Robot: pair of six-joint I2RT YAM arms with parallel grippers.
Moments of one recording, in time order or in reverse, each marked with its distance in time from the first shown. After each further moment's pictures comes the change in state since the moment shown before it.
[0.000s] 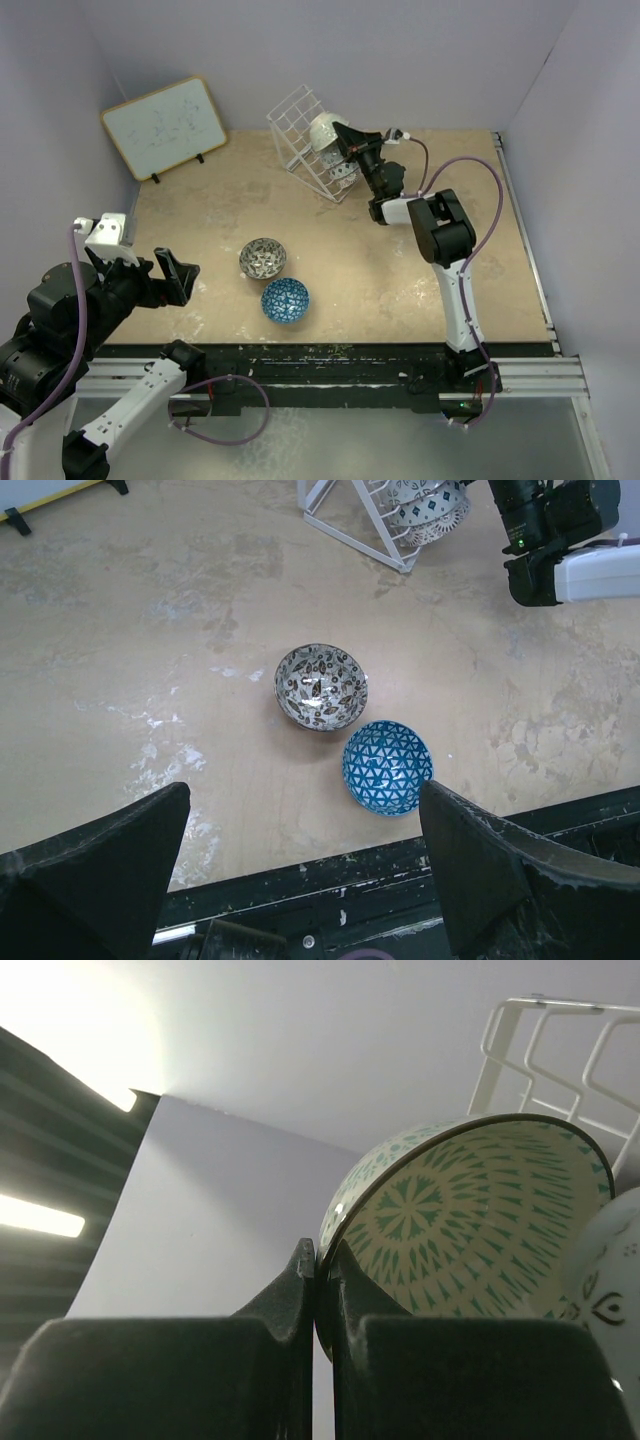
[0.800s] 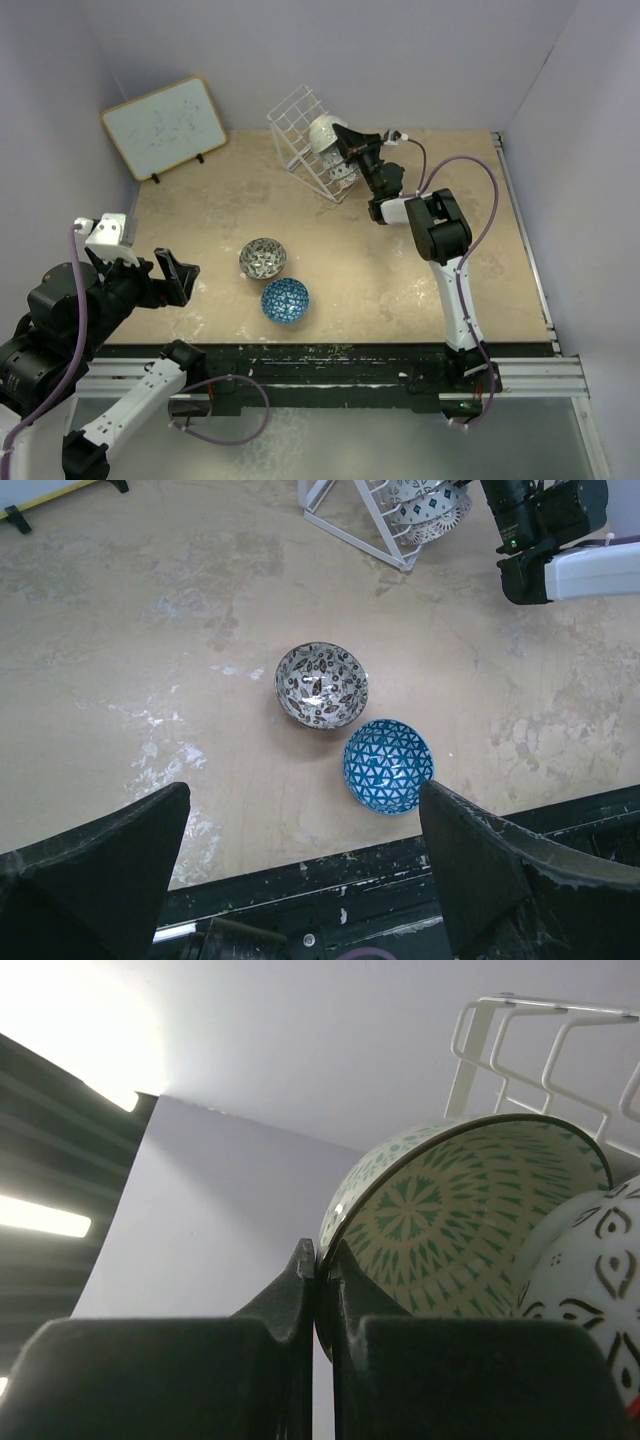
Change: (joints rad) left arm 0.000 0.000 0.000 -0.004 0.000 0.000; right arm -0.012 0.064 0.055 0.009 -0.027 0.031
